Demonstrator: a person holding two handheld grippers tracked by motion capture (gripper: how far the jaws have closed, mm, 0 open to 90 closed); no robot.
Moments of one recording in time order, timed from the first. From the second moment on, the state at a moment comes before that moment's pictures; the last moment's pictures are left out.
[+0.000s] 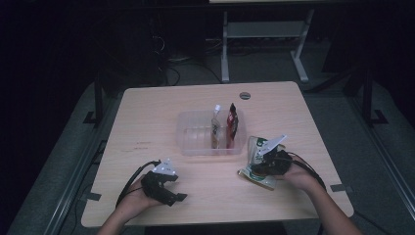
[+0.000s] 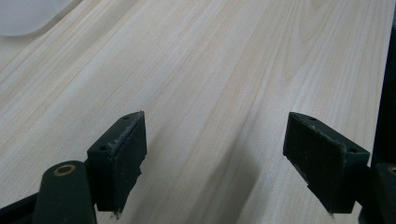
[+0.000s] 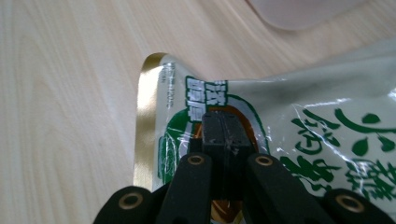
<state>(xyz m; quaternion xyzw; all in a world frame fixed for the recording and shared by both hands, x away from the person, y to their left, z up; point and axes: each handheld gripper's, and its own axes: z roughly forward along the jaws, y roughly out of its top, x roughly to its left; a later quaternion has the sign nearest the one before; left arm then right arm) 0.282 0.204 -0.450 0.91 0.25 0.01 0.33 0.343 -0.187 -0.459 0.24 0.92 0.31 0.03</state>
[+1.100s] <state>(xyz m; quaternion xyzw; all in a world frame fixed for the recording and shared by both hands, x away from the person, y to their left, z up) 0.282 0.201 -0.451 0.91 0.26 0.01 0.33 0.391 -0.242 -0.457 0.38 0.86 0.32 0.13</state>
